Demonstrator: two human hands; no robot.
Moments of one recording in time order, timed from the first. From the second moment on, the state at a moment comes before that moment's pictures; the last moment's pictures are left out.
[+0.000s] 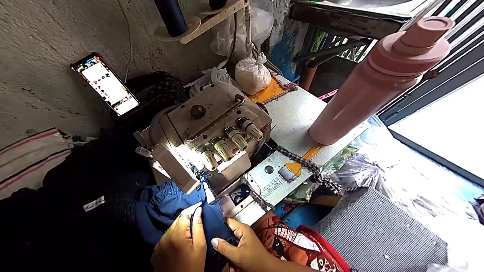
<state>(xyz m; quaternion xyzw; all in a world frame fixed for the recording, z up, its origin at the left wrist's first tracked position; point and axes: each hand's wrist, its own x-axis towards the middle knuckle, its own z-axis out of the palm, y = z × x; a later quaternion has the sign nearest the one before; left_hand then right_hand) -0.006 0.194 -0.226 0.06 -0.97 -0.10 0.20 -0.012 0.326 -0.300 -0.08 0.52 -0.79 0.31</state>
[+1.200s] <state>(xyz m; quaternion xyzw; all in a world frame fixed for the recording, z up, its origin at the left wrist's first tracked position) 0.001 0.181 -0.228 -0.10 -0.98 -0.01 0.18 -0.025 0.334 -0.309 -0.17 0.68 -0.71 0.11</state>
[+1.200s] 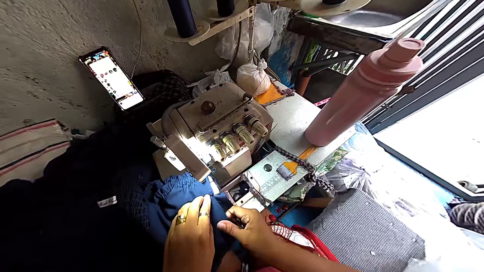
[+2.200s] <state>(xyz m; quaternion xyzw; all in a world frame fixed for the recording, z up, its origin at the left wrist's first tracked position) -0.004 0.206 -0.226 -0.05 -0.98 -0.02 0.18 -0.030 0.339 -0.277 -0.05 0.49 -0.83 0.26</state>
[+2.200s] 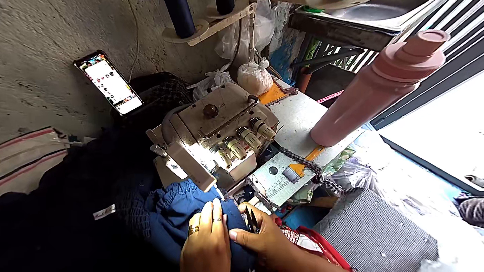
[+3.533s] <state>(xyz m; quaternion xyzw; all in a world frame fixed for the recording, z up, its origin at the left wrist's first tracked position) 0.083 0.122 -0.186 0.09 -0.94 -0.31 0.09 0.015 0.323 -0.298 -0.50 0.72 -0.48 0.03</state>
